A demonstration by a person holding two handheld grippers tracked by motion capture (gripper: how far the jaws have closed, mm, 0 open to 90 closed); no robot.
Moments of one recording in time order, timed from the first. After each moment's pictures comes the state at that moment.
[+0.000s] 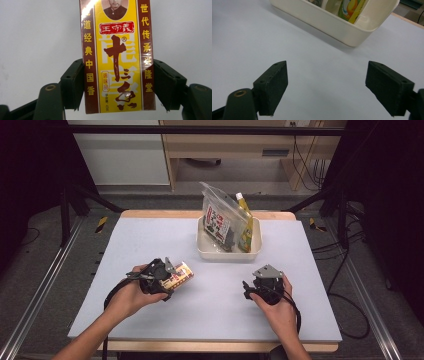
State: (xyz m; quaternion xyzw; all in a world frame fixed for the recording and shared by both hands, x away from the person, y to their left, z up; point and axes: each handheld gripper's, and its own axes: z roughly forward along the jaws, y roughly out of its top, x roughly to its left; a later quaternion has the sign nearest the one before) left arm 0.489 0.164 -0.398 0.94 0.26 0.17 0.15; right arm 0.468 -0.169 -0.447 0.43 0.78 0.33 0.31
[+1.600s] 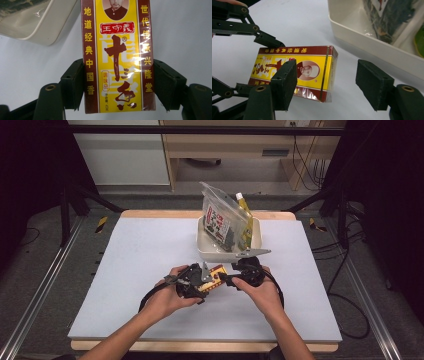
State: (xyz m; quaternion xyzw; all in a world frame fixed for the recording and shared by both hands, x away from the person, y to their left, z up) left arm 0.485 0.079 -0.413 0.94 0.16 0.19 0.21; right arm 0.504 -0.123 -0.412 0.41 0.80 0.43 0.11
